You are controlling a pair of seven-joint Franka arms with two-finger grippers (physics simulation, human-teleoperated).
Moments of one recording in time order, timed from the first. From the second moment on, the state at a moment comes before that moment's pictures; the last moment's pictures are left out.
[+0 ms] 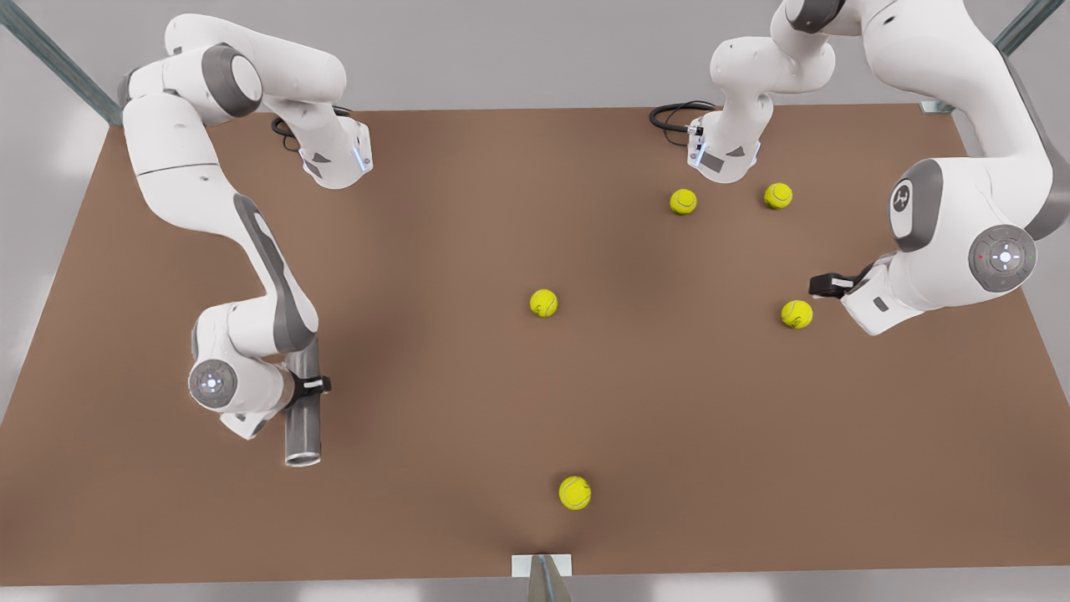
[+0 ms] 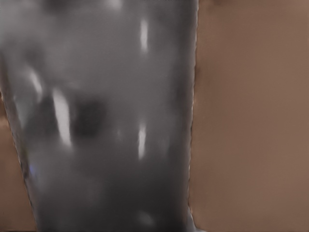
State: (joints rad) left arm -0.06 0.25 0.02 -1.45 0.05 1.42 0.15; right arm -0.16 0.65 0.35 -1.56 -0.21 1.99 -0.01
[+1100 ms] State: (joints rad) left arm -0.05 0.28 0.02 -1.45 0.04 1.44 0.15; right arm 0.79 1.17 0.21 -0.89 -0.37 2.20 -0.48
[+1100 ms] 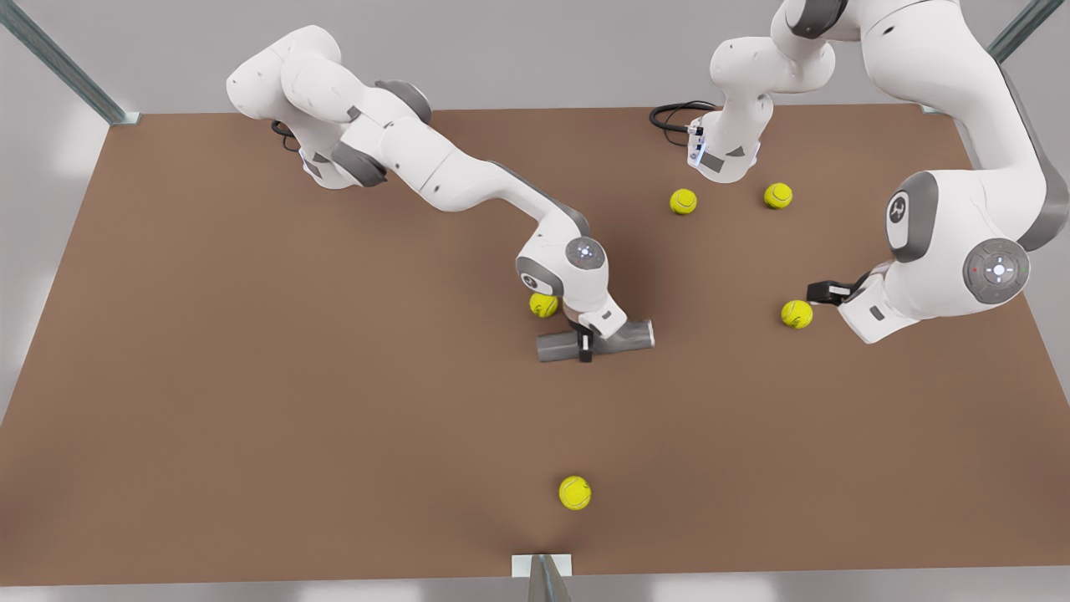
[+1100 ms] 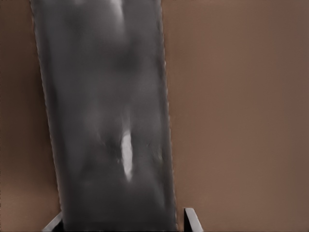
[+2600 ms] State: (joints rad) left arm 0.09 0.62 -0.10 -2.08 -1.38 1.90 0.95; right arm -0.03 0.26 0.29 -1.33 -0.13 1.51 0.14
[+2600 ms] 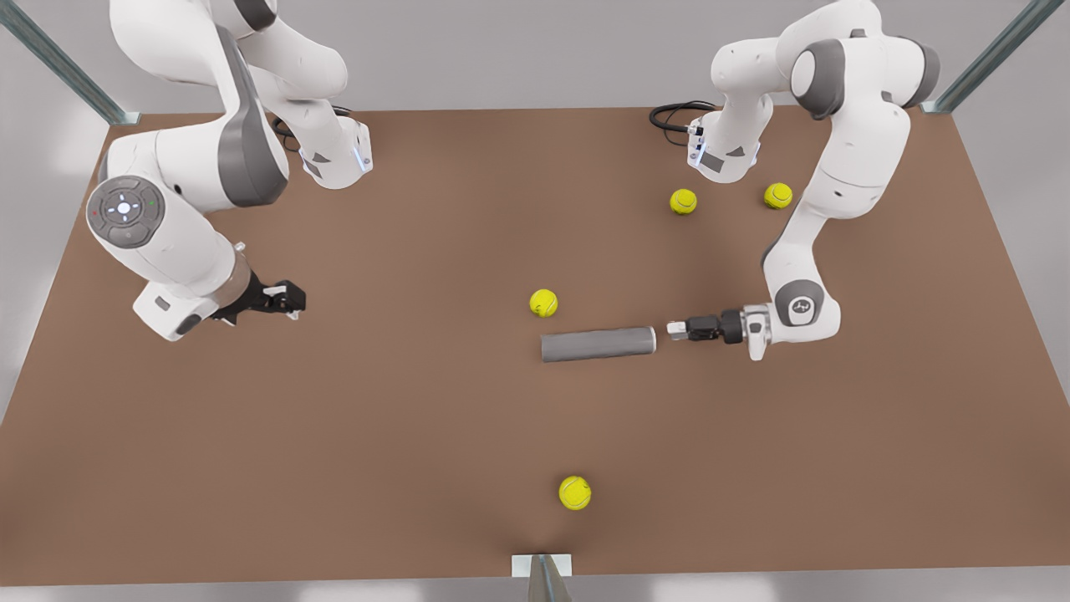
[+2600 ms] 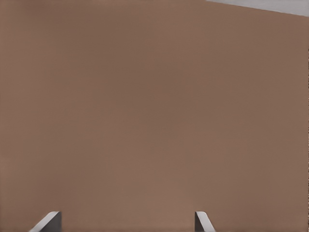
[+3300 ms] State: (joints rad) left arm 0.06 0.67 -0.20 -2.05 -1.54 1.95 0.95; right arm -0.02 0.26 0.29 -1.33 -0.13 1.50 0.14
